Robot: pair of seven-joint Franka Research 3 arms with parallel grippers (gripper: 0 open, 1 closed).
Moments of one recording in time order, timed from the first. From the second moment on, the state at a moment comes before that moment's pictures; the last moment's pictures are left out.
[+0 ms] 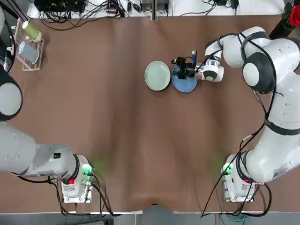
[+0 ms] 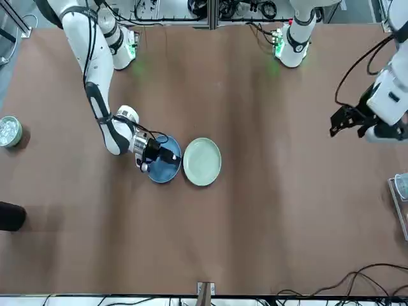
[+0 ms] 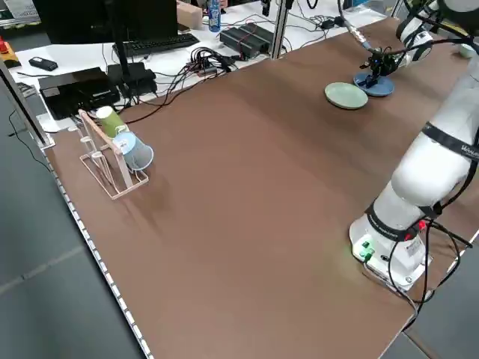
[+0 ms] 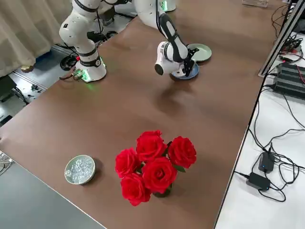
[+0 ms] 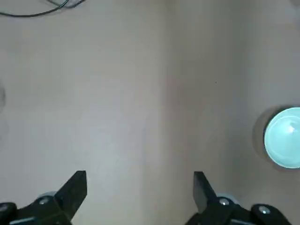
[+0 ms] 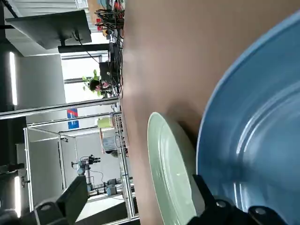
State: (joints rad) left arm 0.02 -0.01 -0.12 -1.65 -0.04 1.73 -0.08; right arm 0.34 0.65 0.04 -2.10 2.13 2.06 -1.15
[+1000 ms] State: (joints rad) left arm 0.00 -0.12 -0.04 -1.75 -0.02 1.67 -0.06; right arm 0.34 0.66 0.04 -2.07 2.14 2.06 -1.15
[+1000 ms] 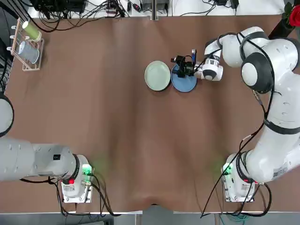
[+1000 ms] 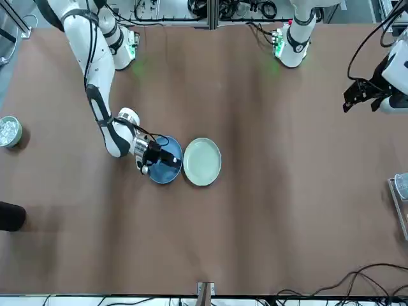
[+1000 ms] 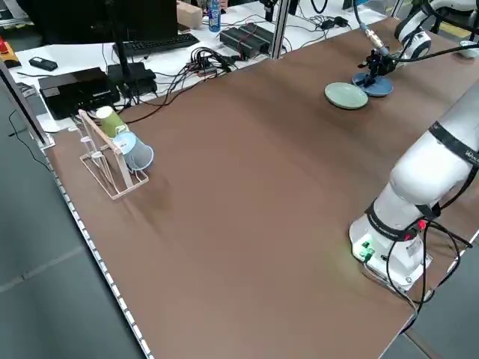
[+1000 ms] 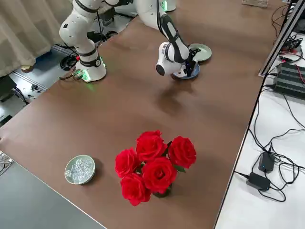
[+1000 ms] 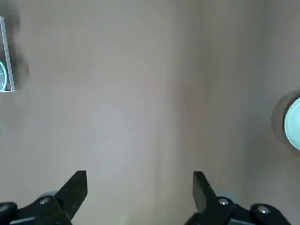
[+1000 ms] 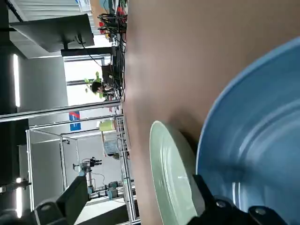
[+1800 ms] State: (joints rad) left arm 0.00 -0.11 -0.02 -1.75 -0.02 1.66 0.02; right arm 0.34 0.69 0.04 -2.03 2.14 2.06 -1.15
